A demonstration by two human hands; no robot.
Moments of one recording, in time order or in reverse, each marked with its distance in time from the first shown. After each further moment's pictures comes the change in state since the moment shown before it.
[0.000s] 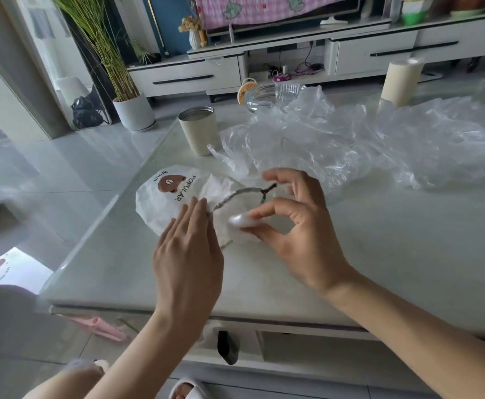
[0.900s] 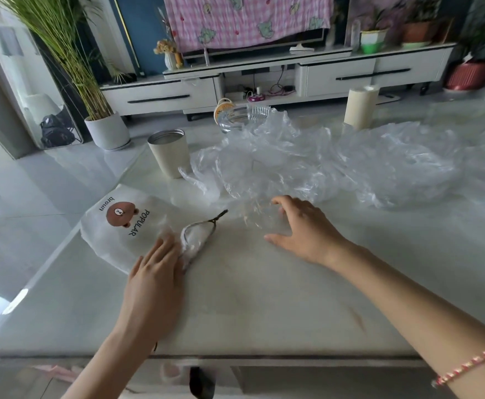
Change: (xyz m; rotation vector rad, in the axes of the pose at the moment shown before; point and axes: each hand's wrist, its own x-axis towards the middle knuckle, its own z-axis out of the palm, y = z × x) left_hand 0.003 -0.058 0.044 0.042 -0.438 0.054; right_hand 0.031 0.085 -0.045 -0.618 -0.491 0.306
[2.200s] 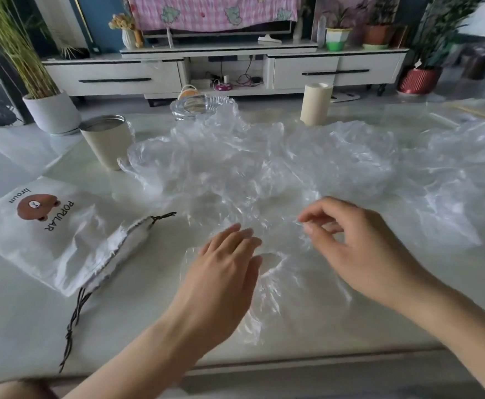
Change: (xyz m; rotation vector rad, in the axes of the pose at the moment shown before) left_hand 0.012 0.161 0.004 -0.235 -0.141 0.391; right_hand -0.095 0.039 -0.089 0.294 0.166 0.087
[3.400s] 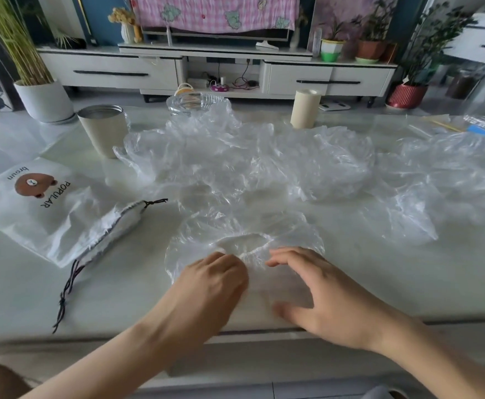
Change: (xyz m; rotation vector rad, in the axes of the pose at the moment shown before) left_hand -0.033 0.003 0.011 -0.047 -0.071 0.214; right_hand -0.053 0.018 0.015 -0.149 -0.378 -0.142
